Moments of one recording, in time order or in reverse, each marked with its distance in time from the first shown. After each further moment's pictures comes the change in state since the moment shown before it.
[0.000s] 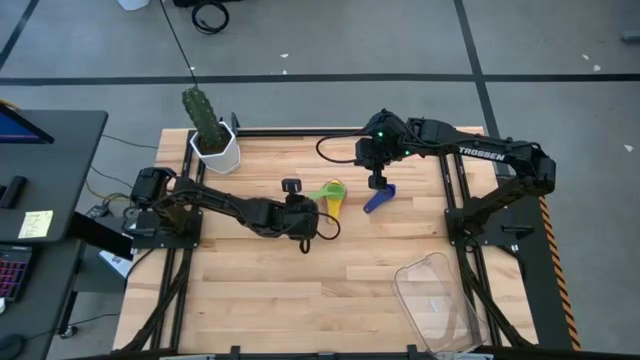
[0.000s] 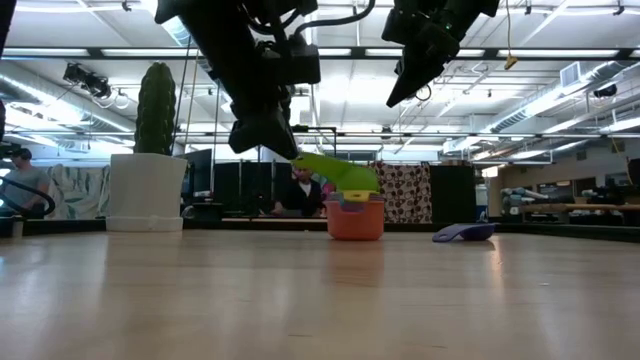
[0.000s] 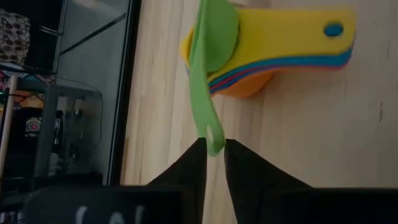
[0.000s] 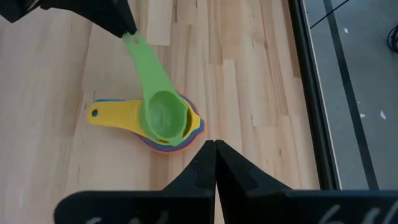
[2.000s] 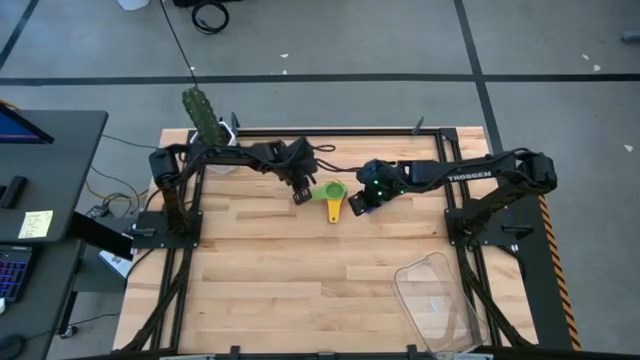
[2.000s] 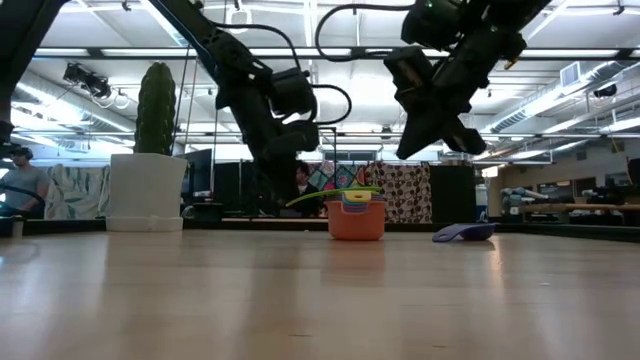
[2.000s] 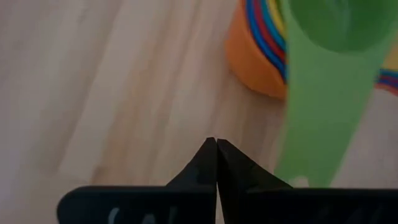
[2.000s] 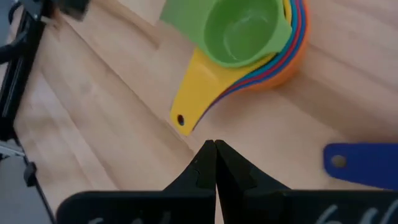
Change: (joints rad) left arm 0.548 0.119 0.027 0.077 0.922 -0.077; right arm 0.202 0.002 -0.390 0.370 -0.012 1.250
